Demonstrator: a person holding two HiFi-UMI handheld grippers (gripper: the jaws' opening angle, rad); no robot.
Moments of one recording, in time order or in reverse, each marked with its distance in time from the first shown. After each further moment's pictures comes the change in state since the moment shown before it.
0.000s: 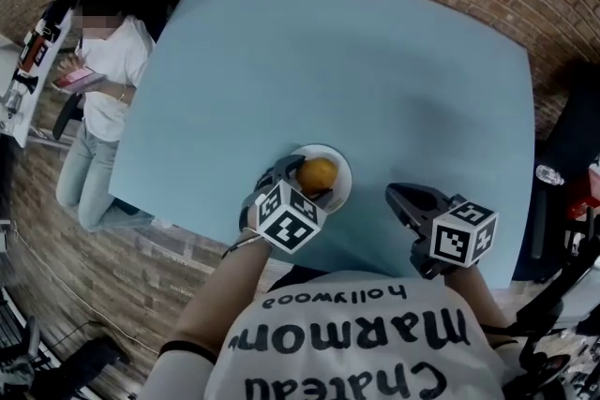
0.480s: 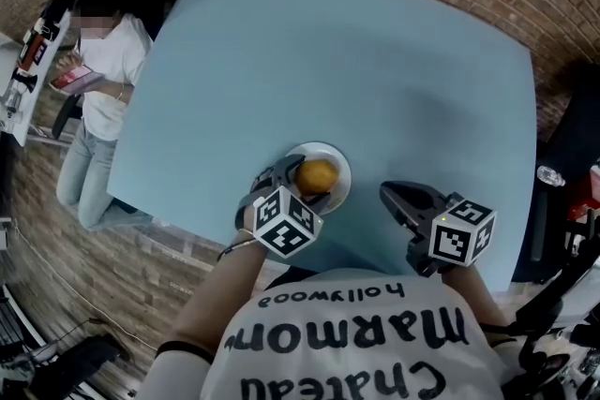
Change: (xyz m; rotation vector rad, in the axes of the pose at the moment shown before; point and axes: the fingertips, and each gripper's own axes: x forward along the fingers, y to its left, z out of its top) left arm 0.006 -0.002 -0.002 0.110 -0.008 -0.001; right arm 0.009 0.004 0.009 0.006 -0.031 0.082
